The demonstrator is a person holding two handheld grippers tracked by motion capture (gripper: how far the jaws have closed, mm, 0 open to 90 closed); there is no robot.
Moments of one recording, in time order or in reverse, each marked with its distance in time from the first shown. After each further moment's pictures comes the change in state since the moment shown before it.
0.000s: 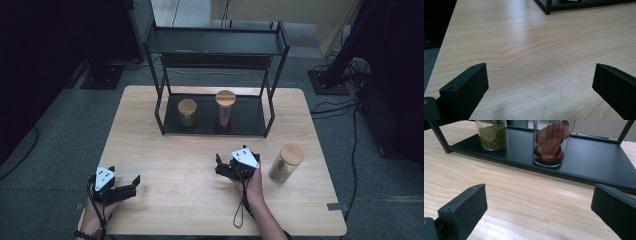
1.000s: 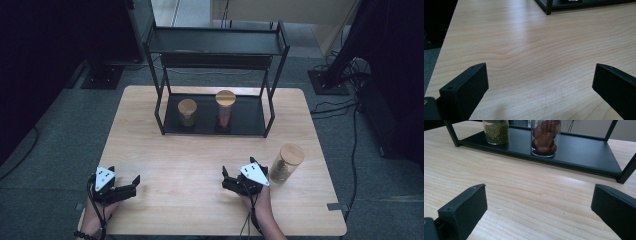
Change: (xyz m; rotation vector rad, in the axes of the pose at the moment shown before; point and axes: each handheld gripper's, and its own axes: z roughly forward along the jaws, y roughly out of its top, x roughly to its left) left arm 0.000 0.000 0.000 0.000 0.004 0.001; right arm -0.005 -0.019 -0.046 -0.020 -0.002 -0.007
